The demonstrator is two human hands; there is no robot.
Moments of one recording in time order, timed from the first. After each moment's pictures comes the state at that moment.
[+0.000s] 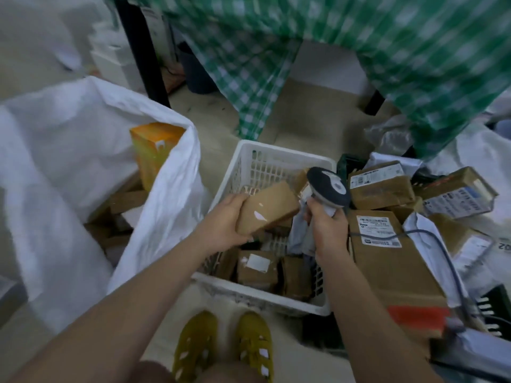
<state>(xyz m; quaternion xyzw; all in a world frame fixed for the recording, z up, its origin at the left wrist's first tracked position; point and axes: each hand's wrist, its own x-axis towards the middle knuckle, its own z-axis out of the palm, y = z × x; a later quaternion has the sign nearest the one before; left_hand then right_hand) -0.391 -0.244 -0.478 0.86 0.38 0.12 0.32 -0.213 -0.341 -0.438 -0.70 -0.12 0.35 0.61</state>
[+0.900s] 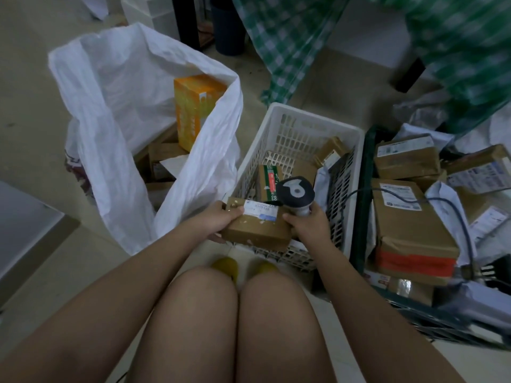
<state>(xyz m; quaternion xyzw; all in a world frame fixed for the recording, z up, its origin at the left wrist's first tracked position) -0.494 -0.319 -0.498 0.49 0.62 0.05 0.61 -0.300 -0.392 -0.493 -0.79 -0.31 0.38 0.37</state>
